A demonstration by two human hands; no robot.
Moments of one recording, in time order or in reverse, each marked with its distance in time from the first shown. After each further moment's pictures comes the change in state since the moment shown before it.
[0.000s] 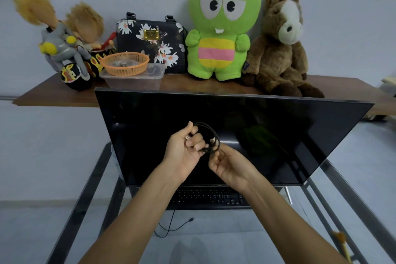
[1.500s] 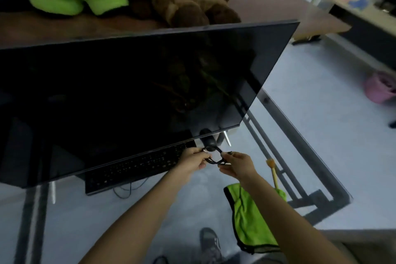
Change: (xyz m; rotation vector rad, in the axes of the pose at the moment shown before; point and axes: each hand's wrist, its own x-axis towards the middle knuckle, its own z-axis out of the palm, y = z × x) left_hand 0.101 -0.295 0.001 0.856 0.092 -0.531; right_hand -0.029 -0.036 -0.306 -0.444 0.821 -0.058
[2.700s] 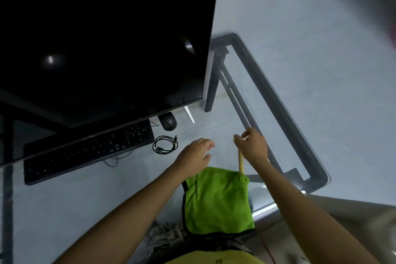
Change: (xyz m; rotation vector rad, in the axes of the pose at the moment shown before) left_hand 0.064 -0.056 0.145 1.066 -0.211 0.461; right_hand 0.119 0.014 -0.171 -0.776 0.233 -0.150
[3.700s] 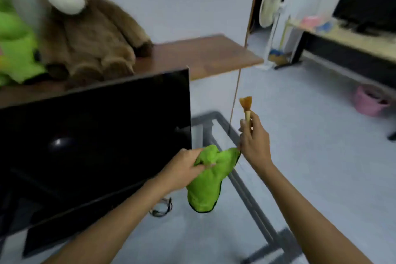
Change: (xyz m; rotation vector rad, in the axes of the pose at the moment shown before) left_hand -0.033 0.128 -0.133 -0.026 0.257 0.283; right_hand -0.050 -0.101 -0.158 0.508 0.436 -0.641
